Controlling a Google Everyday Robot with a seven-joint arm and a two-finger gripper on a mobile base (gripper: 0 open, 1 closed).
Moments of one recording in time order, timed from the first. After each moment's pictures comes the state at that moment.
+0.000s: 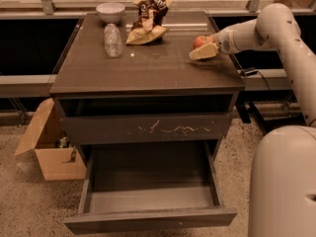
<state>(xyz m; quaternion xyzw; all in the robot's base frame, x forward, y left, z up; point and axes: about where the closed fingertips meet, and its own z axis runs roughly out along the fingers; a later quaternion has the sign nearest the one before) 0.835 -0.191 0.846 -0.37 0.79 0.14 0.47</state>
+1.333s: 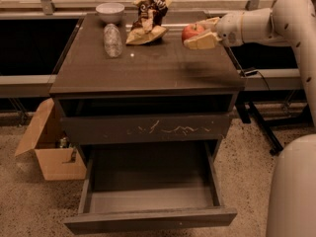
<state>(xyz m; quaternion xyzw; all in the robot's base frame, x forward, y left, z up) 0.773 -0.139 0.917 -0.47 0.67 0.24 0.52</state>
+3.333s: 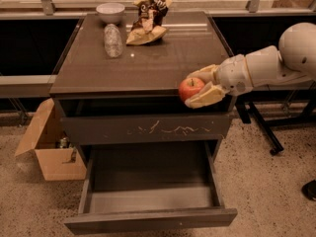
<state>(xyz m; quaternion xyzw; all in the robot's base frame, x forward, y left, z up) 0.592 -0.117 0.850 -0.58 0.65 0.27 0.41</state>
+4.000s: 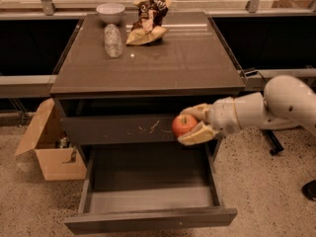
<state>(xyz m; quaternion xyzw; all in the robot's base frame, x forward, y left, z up) 0.543 -0.099 0.759 -0.57 0.66 0.28 0.40</state>
